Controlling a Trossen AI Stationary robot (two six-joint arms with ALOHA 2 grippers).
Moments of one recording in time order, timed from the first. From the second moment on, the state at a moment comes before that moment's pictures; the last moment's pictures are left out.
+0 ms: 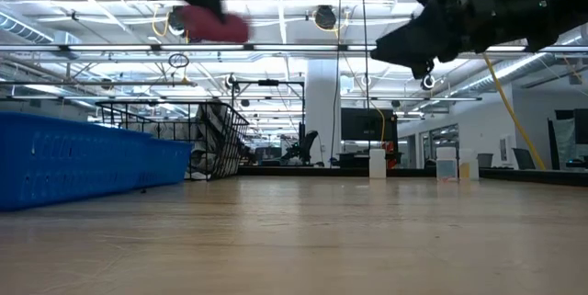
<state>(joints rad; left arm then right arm) -0.07 1.45 1.44 -1.08 -0.43 -0.82 0.02 1.11 0.36 0.58 0.02 0.11</state>
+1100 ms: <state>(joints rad) -0.15 1.41 0.84 -0.79 -0.39 -1.60 0.02 1.11 0.36 0.58 0.02 0.09</state>
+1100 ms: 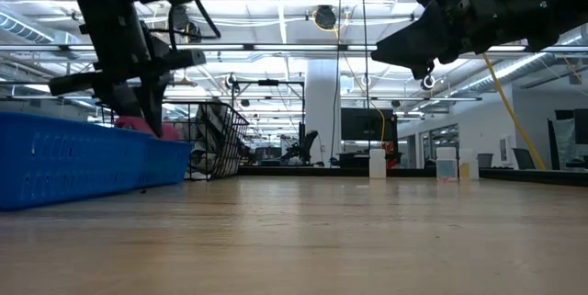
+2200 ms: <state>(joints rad) -0.04 1.19 0.88 -0.75 -0.34 -1.21 0.02 1.11 0.36 0.56 0.02 0.09</state>
